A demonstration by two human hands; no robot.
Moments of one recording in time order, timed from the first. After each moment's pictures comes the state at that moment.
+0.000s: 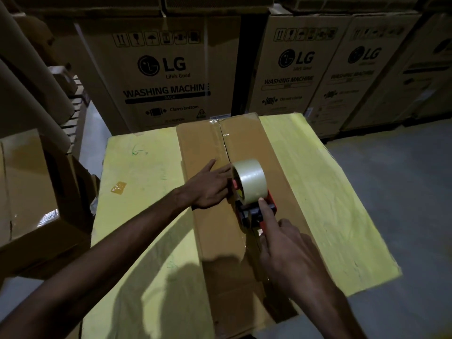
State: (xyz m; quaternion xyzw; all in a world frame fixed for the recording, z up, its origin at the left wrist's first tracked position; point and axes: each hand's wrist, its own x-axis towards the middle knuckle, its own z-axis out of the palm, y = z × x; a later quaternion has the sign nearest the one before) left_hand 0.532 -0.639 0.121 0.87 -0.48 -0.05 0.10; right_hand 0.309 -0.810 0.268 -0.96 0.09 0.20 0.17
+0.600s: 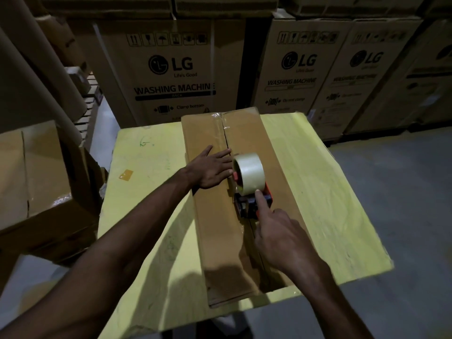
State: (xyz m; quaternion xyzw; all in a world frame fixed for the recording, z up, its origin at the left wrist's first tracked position) left_hand 0.524 -0.642 0.131 0.90 -0.42 -0.07 0.02; right_hand 0.277 -0.817 0.261 -0.96 0.07 0.20 0.19
